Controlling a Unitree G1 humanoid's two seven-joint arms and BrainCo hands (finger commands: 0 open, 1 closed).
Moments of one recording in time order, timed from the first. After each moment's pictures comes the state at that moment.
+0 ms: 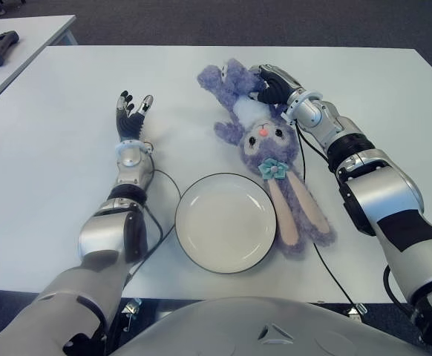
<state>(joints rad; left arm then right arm) -0.69 0.18 0.31 1.21 0.05 -0.41 0.21 -1.06 -0.31 0.38 1.22 -0.53 -0.55 -0.05</state>
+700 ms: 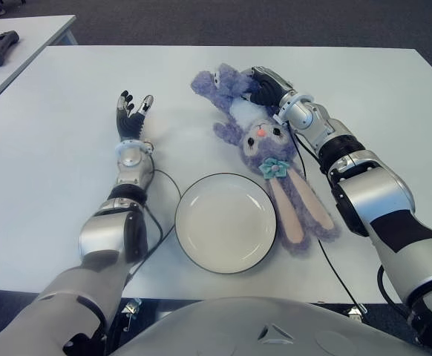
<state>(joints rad) -0.69 0.18 0.31 1.21 0.05 -0.41 0.21 -1.07 -0.26 0.36 1.23 -0.52 -0.53 -0.07</state>
